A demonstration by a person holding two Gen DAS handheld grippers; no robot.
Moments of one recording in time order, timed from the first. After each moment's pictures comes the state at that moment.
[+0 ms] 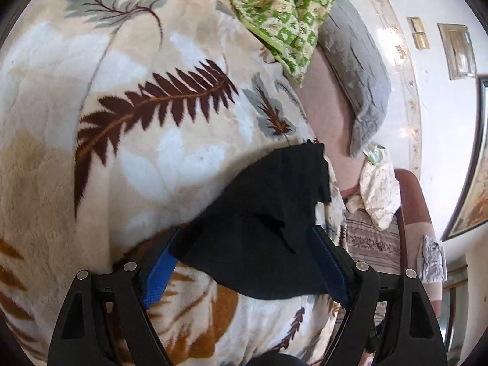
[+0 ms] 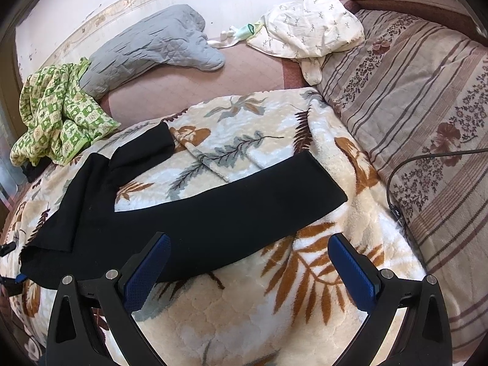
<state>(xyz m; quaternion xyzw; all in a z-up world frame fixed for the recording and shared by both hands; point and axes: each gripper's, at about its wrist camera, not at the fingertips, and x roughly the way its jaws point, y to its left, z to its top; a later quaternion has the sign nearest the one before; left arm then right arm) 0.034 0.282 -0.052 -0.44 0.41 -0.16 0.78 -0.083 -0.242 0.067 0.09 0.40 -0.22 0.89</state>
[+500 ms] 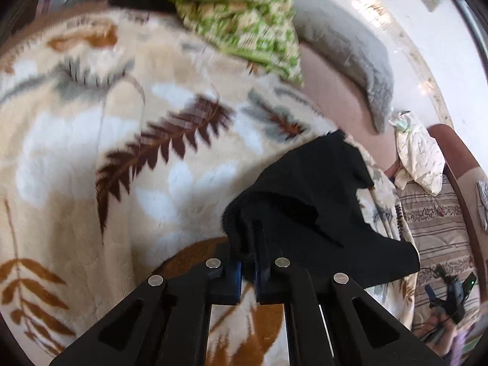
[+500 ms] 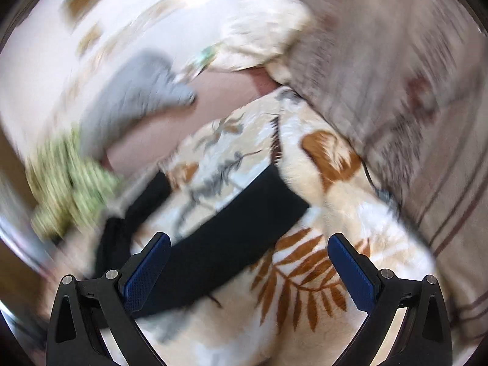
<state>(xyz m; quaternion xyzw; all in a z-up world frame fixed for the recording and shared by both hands) 0.013 0.232 -0.005 -0.26 0.41 -0.07 0.87 -0.127 -0.320 0.076 0.29 0.31 -0.21 0.88</state>
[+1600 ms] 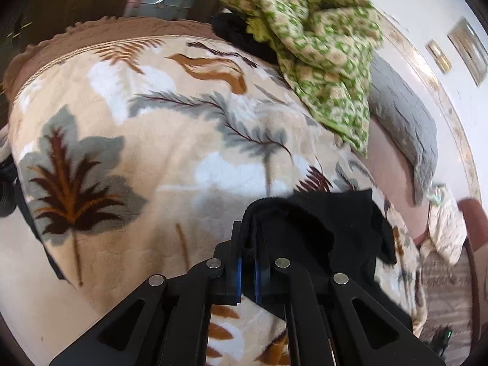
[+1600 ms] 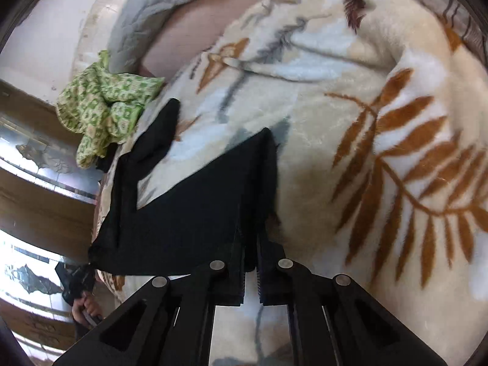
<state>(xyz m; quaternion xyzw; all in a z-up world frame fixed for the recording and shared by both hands) -0.066 0.339 0.005 -0.34 0.36 0.08 0.87 -0.081 -0.275 -0.003 0.33 0.51 -0.02 0.80</state>
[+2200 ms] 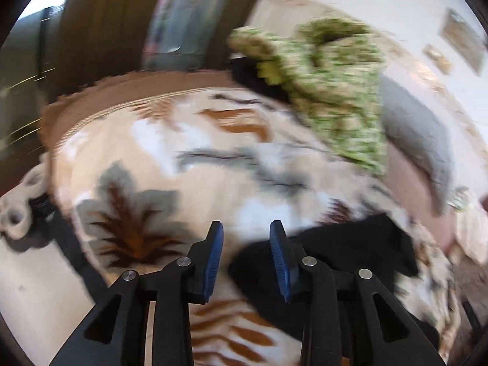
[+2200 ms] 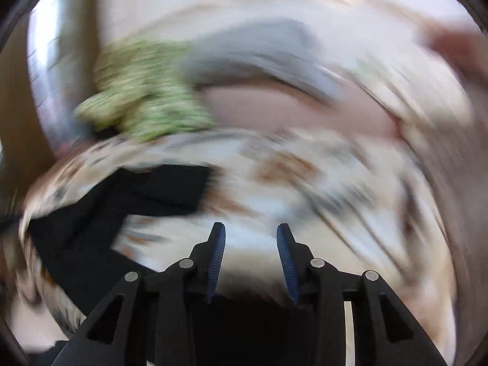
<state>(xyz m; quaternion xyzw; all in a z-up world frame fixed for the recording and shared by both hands) -0.100 0.324 0.042 -0.27 0.29 0.12 0.91 -0.012 -0.125 0.070 -0.05 0.36 0.01 0.93</state>
